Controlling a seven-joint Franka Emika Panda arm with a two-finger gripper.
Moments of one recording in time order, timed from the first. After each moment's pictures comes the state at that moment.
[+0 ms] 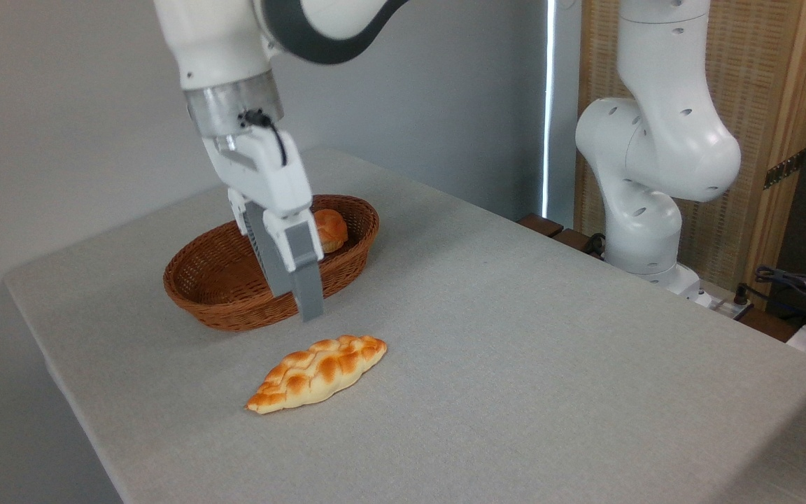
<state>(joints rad) -0.11 0.03 -0.10 -1.78 0.15 1.81 0.63</state>
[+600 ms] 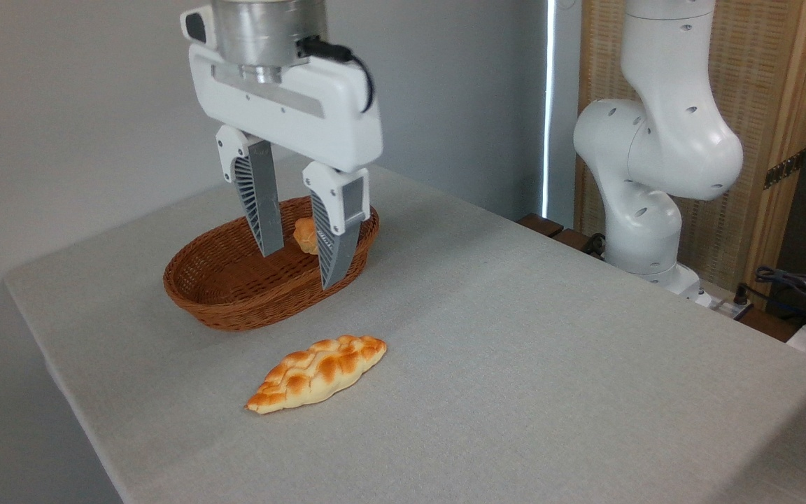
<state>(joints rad) -0.04 -0.01 0.07 -1.61 -0.09 1.71 0.63</state>
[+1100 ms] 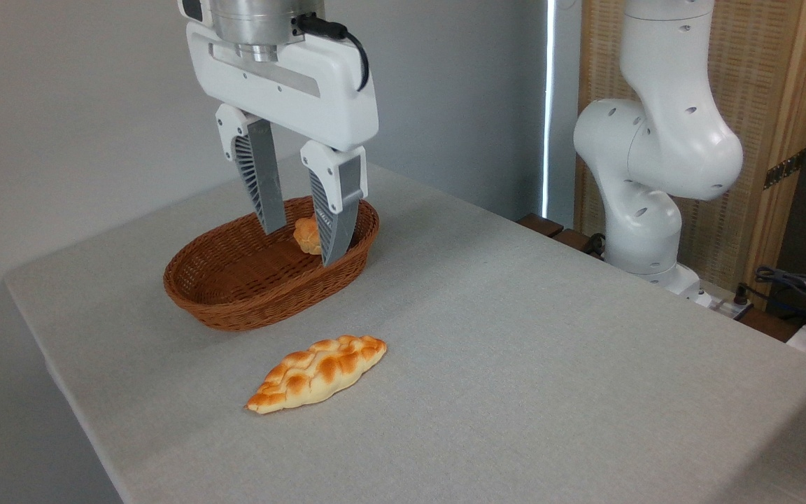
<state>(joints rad) -0.05 0.00 0.03 -1.56 -0.09 1.59 0.63</state>
